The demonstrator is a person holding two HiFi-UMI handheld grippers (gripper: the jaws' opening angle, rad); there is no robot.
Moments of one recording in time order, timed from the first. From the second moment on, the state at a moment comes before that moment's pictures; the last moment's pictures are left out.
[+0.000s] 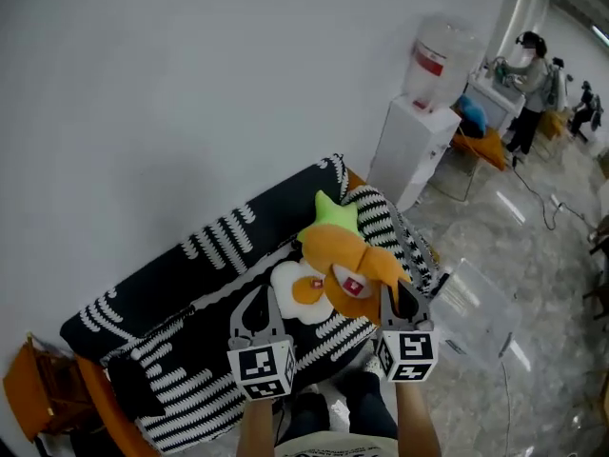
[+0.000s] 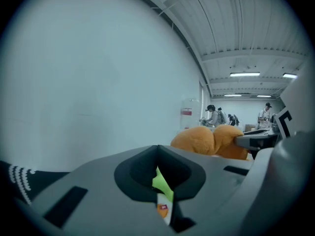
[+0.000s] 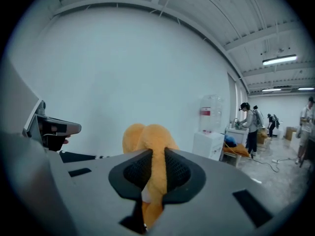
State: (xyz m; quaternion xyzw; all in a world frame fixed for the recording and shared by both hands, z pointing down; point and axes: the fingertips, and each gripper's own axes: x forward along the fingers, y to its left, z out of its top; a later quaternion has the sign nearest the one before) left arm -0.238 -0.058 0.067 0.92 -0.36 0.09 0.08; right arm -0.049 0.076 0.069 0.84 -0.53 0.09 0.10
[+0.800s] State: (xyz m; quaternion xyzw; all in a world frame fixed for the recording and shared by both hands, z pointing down) left arm 0.113 0.105 0.065 0.98 -0.18 0.10 0.05; right arm 0.234 0.325 0.096 0.93 -0.33 0.13 0.09
